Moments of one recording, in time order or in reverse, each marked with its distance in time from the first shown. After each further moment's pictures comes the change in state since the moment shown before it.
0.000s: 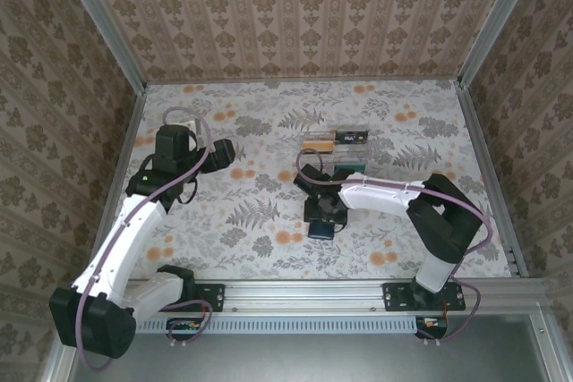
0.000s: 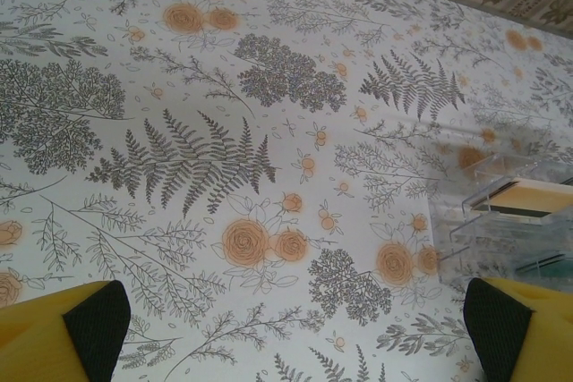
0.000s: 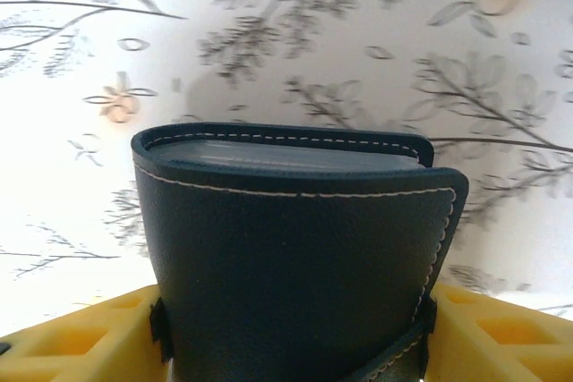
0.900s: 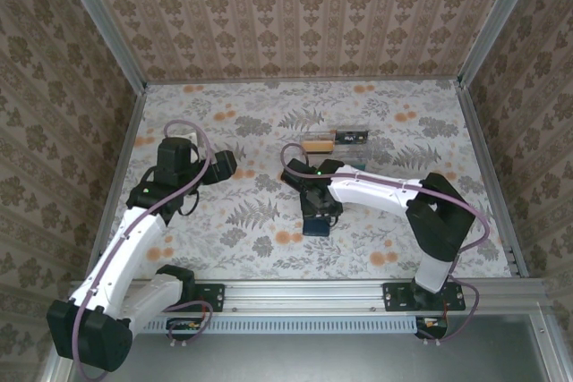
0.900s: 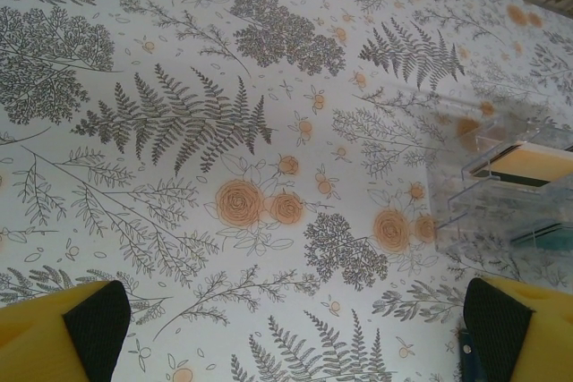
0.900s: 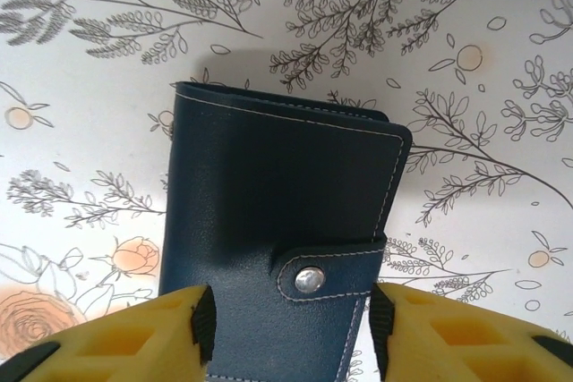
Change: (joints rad) left arm -0.026 -0.070 -0.090 -0.004 0.008 -0.046; right arm 0.051 0.035 0.176 -0.214 0.087 -0.111
